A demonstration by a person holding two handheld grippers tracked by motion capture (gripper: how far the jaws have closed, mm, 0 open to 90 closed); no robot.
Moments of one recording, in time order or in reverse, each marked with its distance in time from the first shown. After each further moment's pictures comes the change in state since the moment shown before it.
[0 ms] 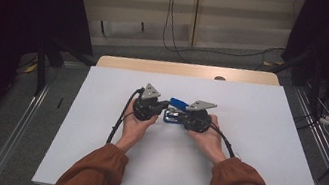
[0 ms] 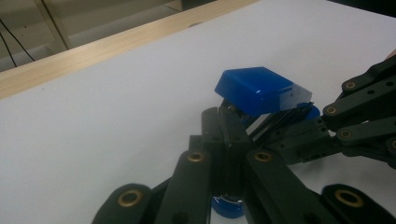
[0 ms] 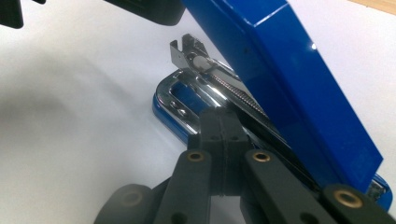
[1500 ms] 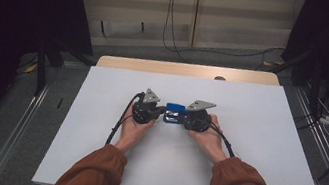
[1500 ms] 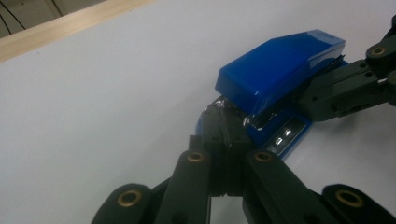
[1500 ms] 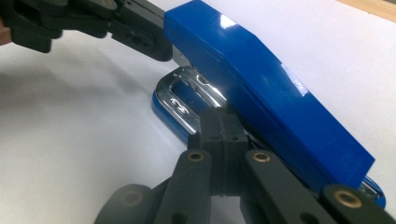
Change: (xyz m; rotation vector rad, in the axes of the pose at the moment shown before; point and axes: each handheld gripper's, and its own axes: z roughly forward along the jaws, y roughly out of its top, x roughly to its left) left arm 0.004 -0.017 0.008 0.094 0.019 0.025; right arm -0.001 0.001 0.000 0.008 0.003 -0.038
